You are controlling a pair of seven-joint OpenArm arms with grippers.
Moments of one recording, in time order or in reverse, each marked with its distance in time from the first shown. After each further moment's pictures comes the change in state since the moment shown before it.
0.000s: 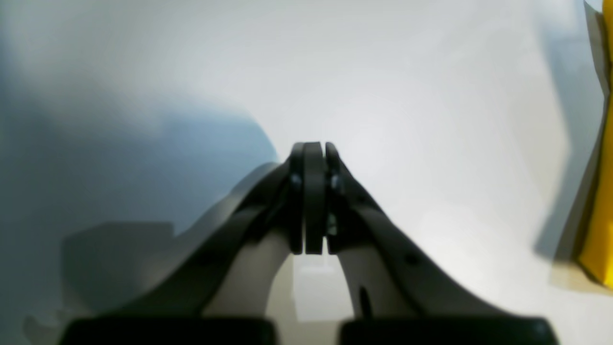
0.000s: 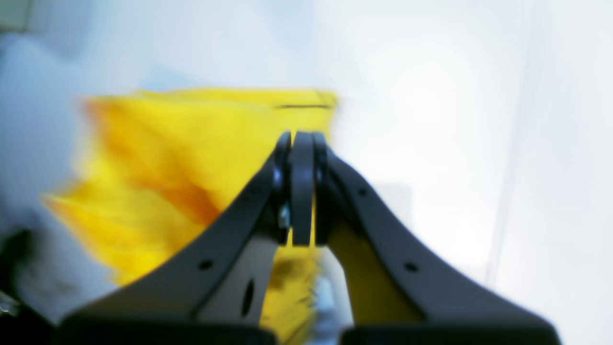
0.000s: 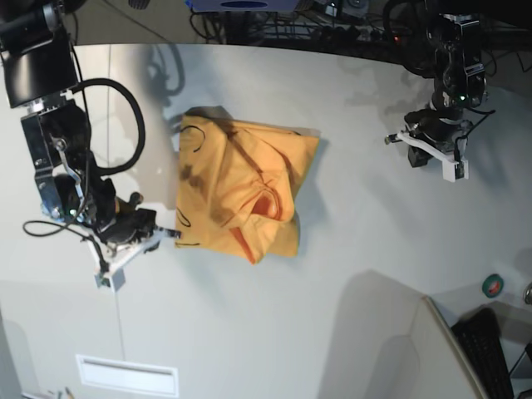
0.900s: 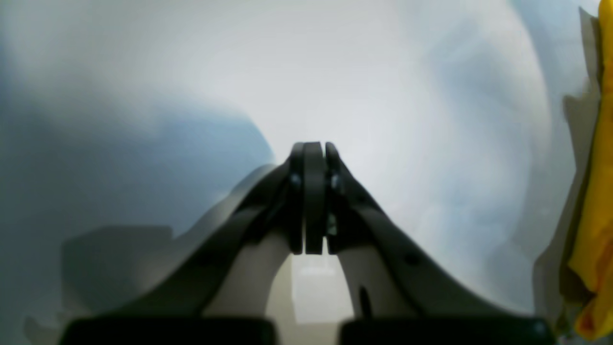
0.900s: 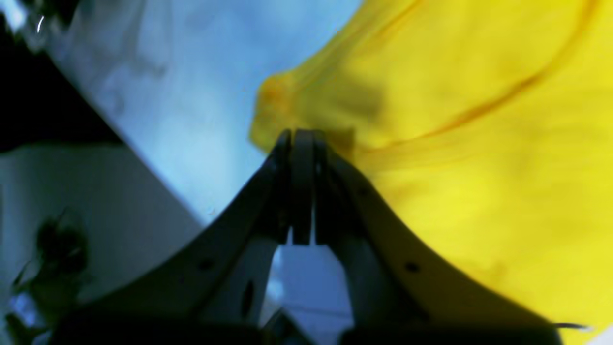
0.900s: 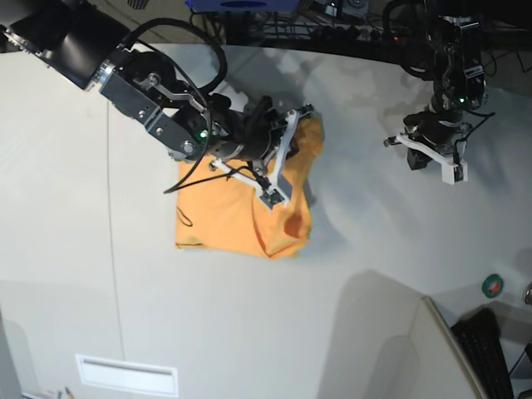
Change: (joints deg) left arm -0.4 0.0 0.2 0.0 0.2 0.0 0.0; right arm 0.6 -4.7 -36.5 4.5 0.3 1.5 2.0
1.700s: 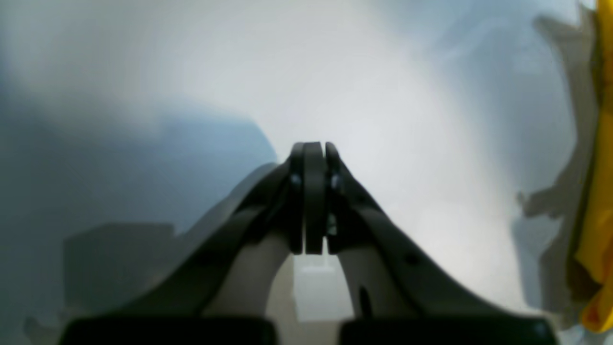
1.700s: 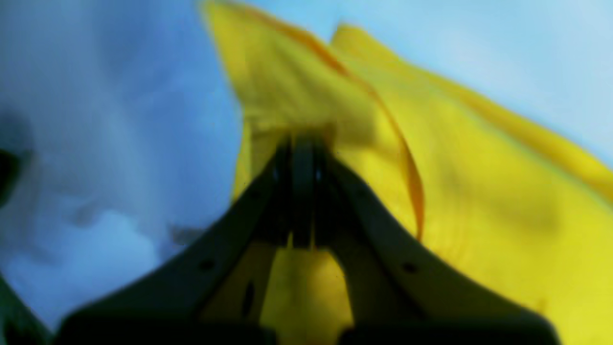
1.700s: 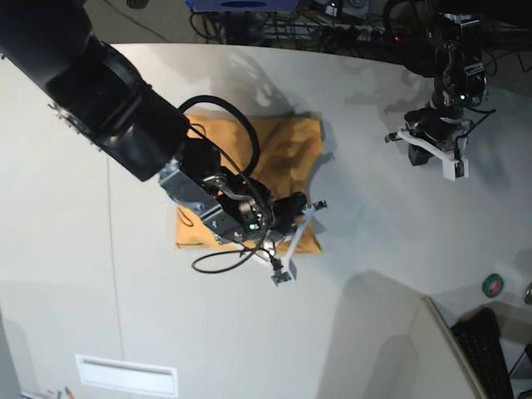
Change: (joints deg) left arm 0.8 -0.1 -0.2 0.3 0.0 0.1 0.3; right arm 20.7 -15.5 -0.5 -40.6 0.4 -1.9 12.1
